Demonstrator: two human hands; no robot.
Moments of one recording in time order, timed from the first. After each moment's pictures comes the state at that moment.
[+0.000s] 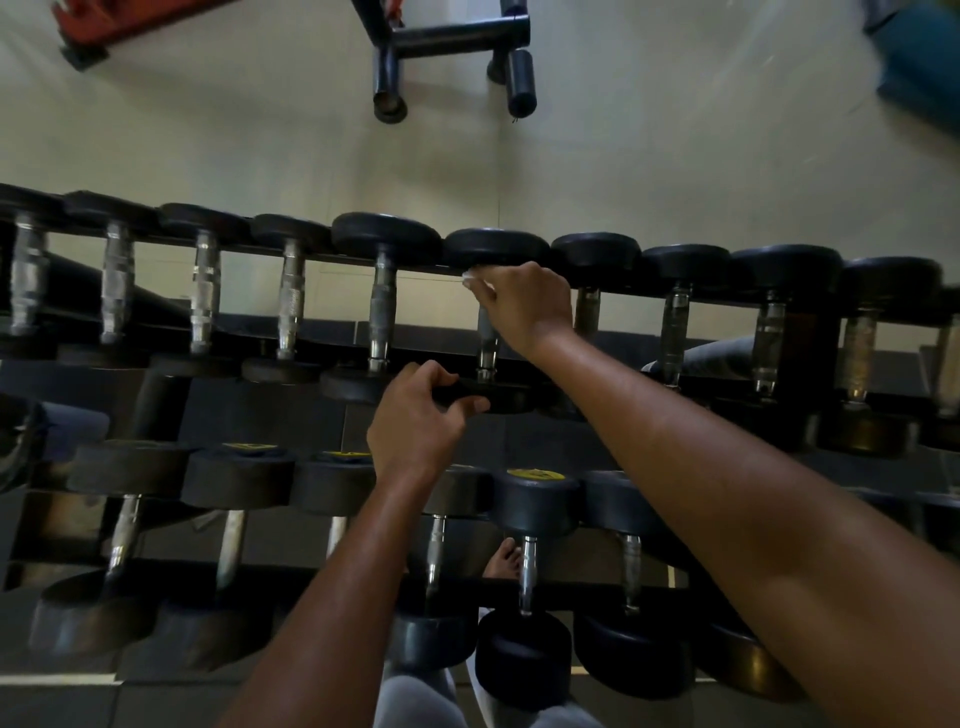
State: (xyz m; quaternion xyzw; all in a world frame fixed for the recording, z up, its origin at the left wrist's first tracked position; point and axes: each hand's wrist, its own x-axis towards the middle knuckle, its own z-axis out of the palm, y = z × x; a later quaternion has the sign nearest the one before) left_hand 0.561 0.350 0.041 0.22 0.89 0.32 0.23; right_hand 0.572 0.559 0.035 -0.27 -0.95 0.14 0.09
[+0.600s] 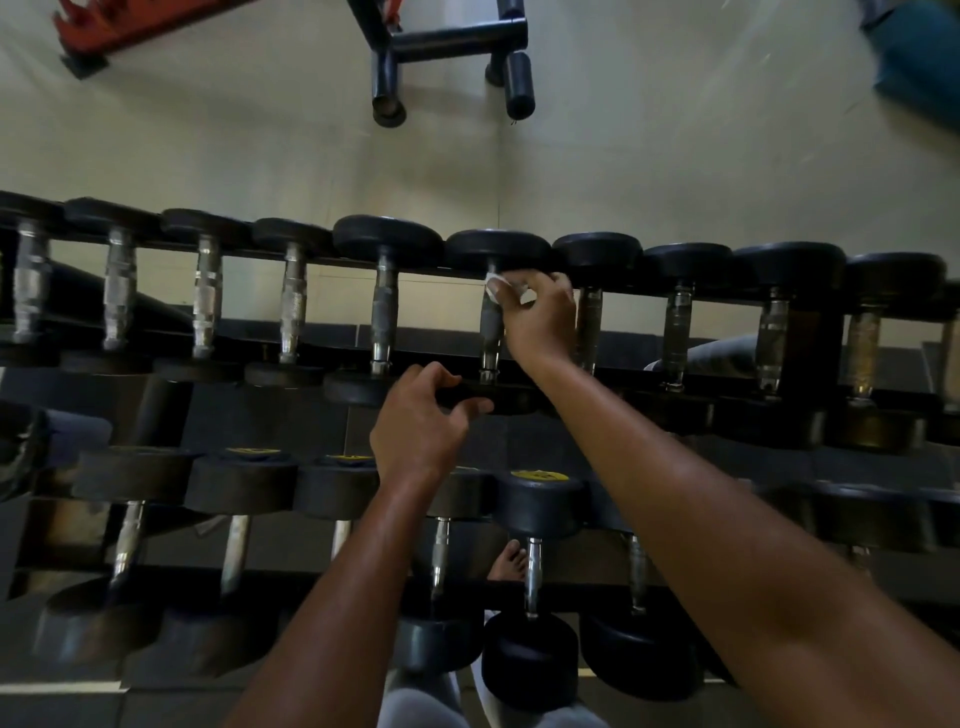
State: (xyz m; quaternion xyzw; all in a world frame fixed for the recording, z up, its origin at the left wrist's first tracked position) left_hand 0.560 0.349 0.041 0.23 0.89 0.32 0.24; right_hand 0.586 0.541 0.015 -0.49 -0.73 0.44 0.20
